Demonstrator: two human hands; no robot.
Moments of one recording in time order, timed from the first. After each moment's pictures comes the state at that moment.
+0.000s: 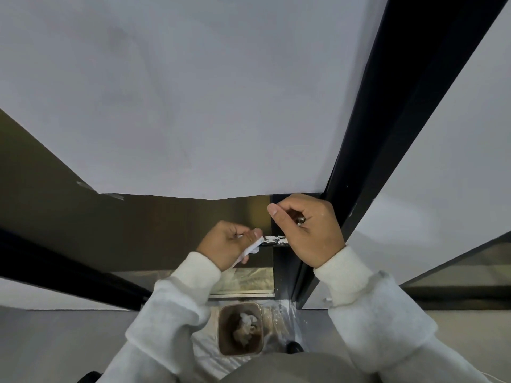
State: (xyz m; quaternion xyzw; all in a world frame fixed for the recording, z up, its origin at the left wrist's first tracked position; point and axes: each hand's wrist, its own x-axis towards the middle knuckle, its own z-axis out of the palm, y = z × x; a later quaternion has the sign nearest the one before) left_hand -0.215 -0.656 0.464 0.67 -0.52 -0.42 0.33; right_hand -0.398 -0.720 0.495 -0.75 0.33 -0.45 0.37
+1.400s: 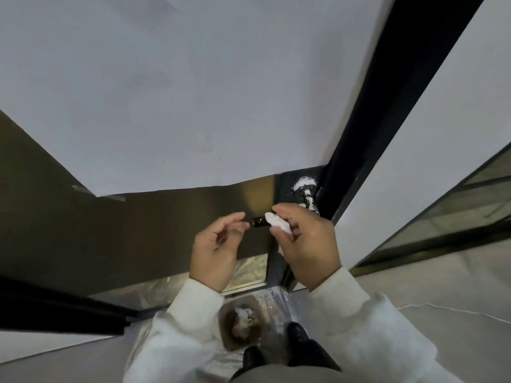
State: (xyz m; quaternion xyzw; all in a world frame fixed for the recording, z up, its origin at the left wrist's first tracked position) left_hand -0.191 -0.592 0.468 0.60 -0.43 -0.39 0.55; right_hand -0.360 -0.626 0.478 -0.72 0.48 -0.44 0.23
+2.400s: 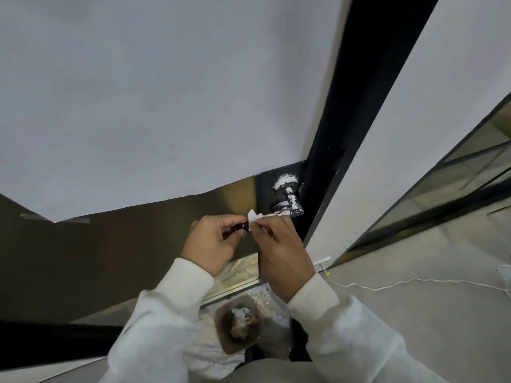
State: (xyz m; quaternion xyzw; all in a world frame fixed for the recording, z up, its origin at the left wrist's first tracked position) left_hand -0.181 -0.641 0.469 0.63 -0.64 -0.33 0.29; right_hand -0.345 -0.627 0.433 -0.79 0.50 -0.34 0.07
